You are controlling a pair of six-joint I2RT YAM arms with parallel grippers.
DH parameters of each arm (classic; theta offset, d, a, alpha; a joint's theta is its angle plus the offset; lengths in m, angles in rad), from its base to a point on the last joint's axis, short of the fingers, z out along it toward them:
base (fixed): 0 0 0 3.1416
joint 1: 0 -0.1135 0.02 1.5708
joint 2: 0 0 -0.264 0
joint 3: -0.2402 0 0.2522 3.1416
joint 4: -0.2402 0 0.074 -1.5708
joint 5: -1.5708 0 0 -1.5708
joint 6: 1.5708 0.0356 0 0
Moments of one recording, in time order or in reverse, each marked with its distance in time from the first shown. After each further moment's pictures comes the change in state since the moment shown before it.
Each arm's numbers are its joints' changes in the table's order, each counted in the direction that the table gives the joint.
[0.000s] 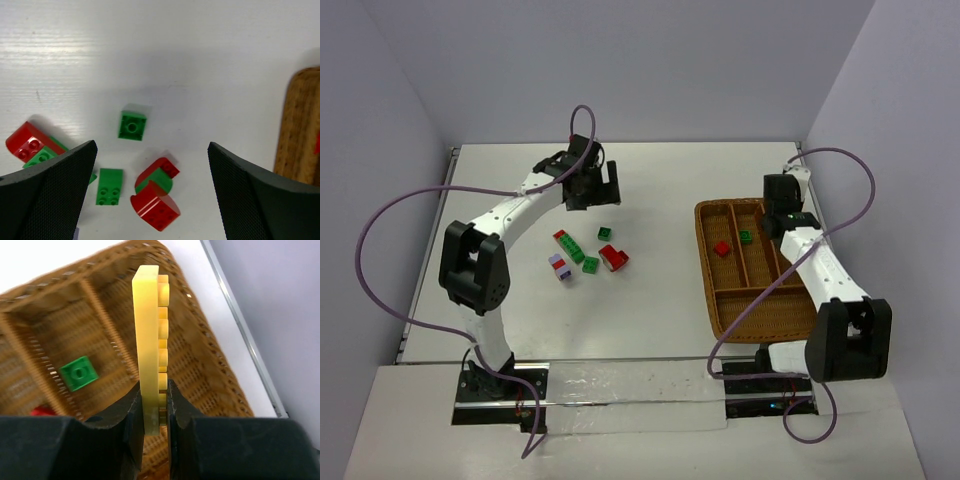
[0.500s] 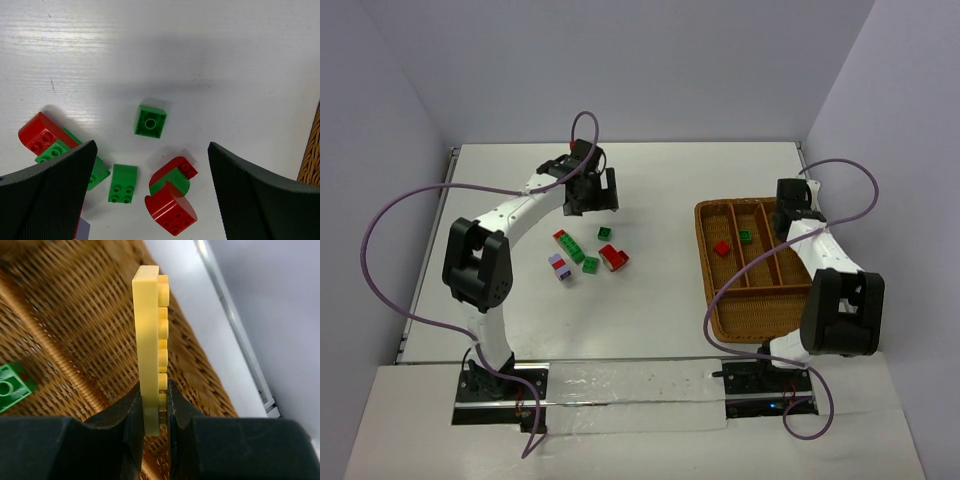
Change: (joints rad) left arm -0.001 0.029 0.015 -0.035 0.046 0.009; right arm 0.148 0.142 0.010 -0.006 0.036 -0.053
